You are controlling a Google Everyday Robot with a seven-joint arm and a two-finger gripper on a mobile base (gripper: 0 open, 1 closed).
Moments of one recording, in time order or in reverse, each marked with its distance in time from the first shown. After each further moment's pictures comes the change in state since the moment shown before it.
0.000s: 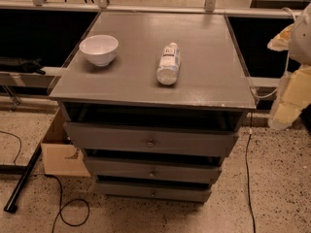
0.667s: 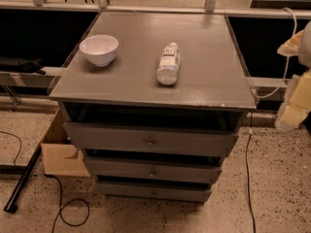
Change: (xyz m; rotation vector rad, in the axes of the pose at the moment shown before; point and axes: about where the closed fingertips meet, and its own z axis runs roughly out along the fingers) arm 0.022 -0.006 0.009 -0.008 0.002 0.059
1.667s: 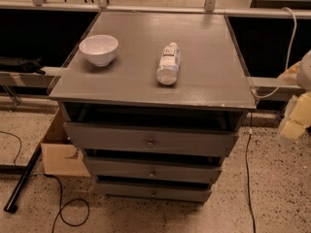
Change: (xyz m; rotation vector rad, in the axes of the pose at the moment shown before) arm 0.042 -0.002 0.059 -0.146 -0.038 0.099
